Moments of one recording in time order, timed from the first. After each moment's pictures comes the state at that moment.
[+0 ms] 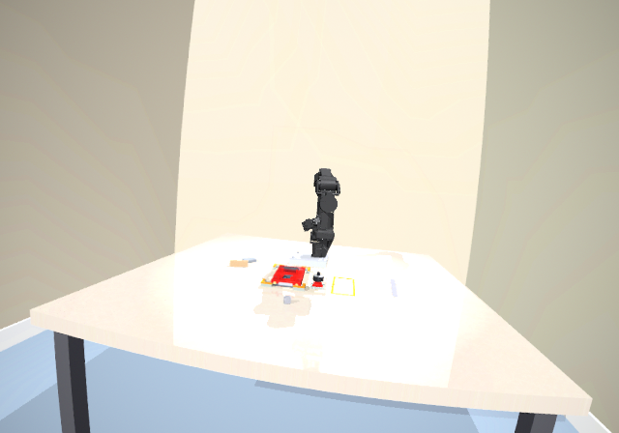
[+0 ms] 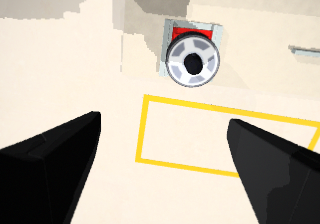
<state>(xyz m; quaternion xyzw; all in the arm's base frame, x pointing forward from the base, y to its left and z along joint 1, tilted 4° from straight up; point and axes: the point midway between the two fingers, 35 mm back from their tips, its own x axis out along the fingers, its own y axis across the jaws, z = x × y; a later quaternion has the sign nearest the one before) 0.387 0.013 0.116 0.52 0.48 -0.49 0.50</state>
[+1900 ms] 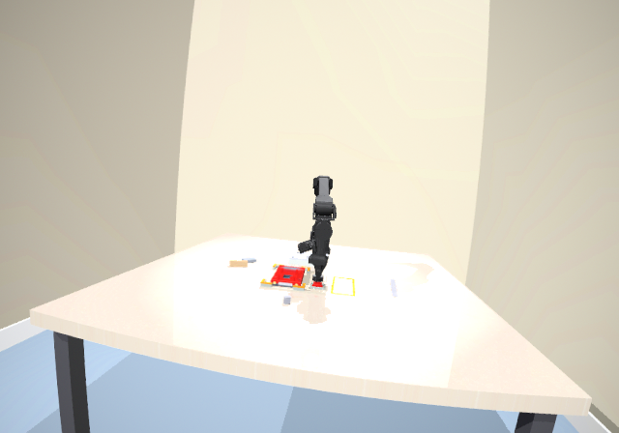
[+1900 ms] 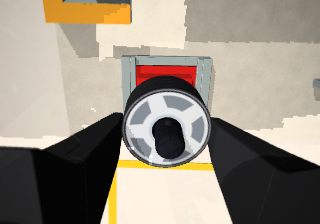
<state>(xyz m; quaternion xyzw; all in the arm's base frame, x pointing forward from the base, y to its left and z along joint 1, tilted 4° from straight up) 0.370 0.000 0.032 0.51 0.47 -0.54 0.47</state>
